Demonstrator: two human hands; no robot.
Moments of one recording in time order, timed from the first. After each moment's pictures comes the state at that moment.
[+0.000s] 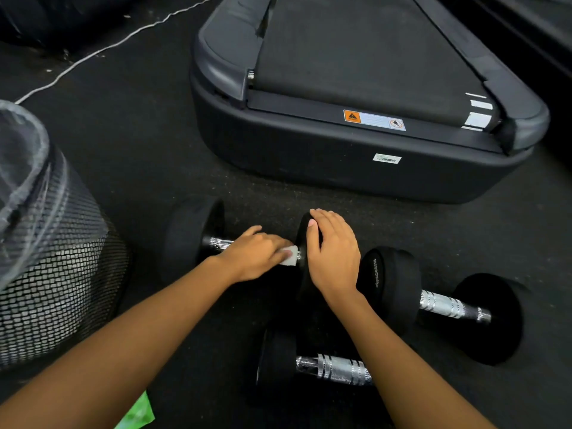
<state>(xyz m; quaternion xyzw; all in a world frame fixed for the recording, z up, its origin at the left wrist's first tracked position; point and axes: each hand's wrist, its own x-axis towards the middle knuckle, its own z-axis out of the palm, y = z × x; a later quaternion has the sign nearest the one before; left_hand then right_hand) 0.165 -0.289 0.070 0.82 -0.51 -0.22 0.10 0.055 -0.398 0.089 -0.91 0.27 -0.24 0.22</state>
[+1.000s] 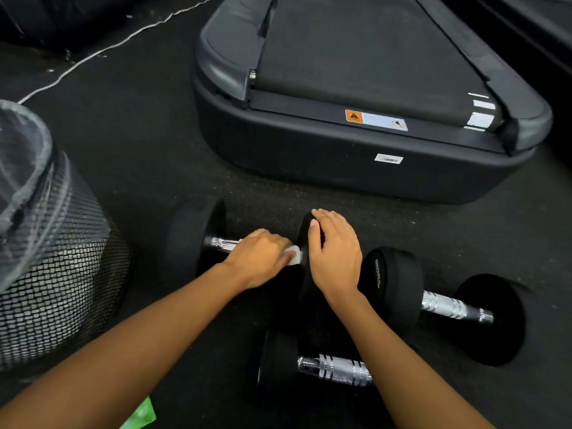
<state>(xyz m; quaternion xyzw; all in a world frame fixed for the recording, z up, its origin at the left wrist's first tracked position) 0.152 -0.289 0.066 0.84 -0.52 -0.08 0.13 0.056 -0.399 0.087 -0.91 0.27 -0.23 0.22</state>
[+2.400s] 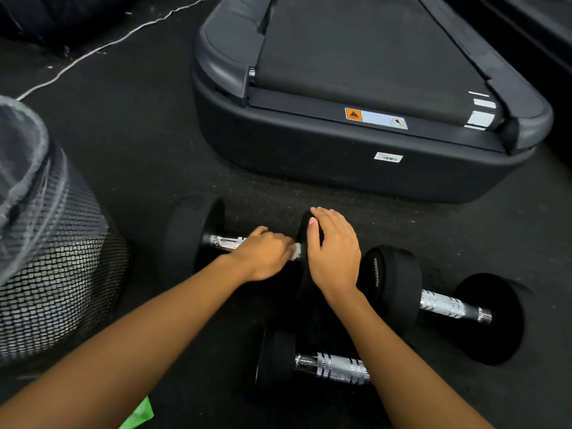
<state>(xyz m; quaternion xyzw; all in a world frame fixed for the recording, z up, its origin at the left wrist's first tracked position) 0.157 -0.303 0.069 0.84 -0.51 -0.18 0.09 0.056 -0.400 0.087 -0.91 0.27 -0.23 0.23</state>
